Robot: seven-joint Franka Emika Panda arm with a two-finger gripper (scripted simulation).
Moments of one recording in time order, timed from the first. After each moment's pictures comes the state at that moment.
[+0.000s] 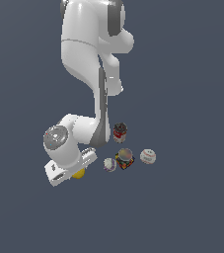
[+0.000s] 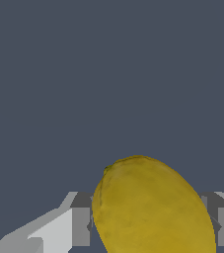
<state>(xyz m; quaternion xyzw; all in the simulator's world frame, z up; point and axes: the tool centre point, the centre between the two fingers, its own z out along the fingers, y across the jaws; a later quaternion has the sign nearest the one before) 0.104 -0.153 0.028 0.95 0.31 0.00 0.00</state>
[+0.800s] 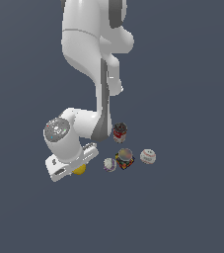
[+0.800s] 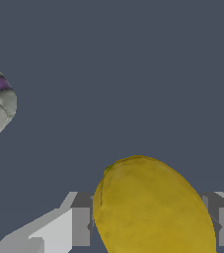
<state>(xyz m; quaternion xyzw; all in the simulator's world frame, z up) 0.093 -0.146 0.049 0.95 0.31 0.00 0.00</state>
